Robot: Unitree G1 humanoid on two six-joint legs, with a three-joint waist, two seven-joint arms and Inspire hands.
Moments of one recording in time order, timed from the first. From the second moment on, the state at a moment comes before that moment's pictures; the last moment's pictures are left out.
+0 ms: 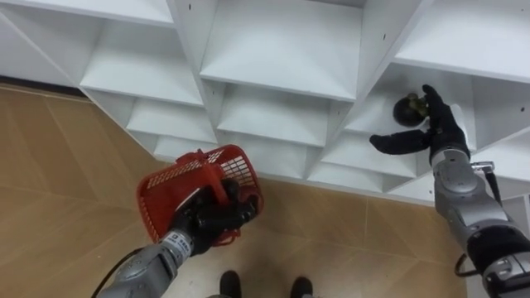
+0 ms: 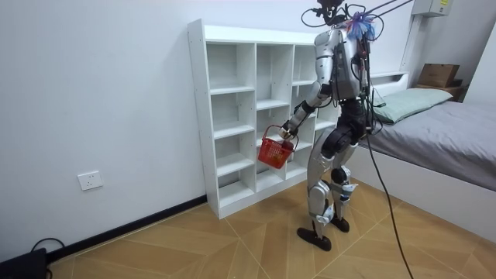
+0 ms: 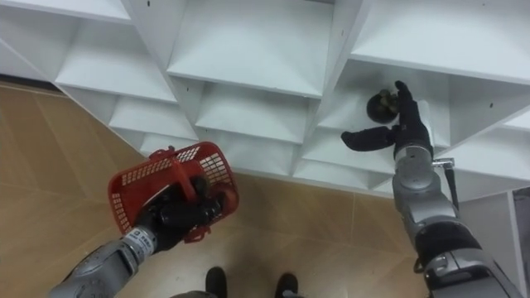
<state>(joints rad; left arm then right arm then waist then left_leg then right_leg) -0.11 0.30 -0.36 0.61 -0.79 -0.01 -0.31 -0.51 -0.43 0.21 0.93 0.24 -0.11 -0.24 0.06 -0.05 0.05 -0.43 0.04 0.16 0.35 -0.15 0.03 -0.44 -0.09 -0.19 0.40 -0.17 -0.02</state>
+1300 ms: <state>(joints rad) -0.16 0.27 -0.36 0.67 -0.79 0.00 -0.29 -0.52 -0.43 0.20 0.96 0.25 -0.11 -0.23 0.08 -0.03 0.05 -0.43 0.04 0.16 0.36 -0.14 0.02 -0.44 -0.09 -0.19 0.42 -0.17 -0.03</state>
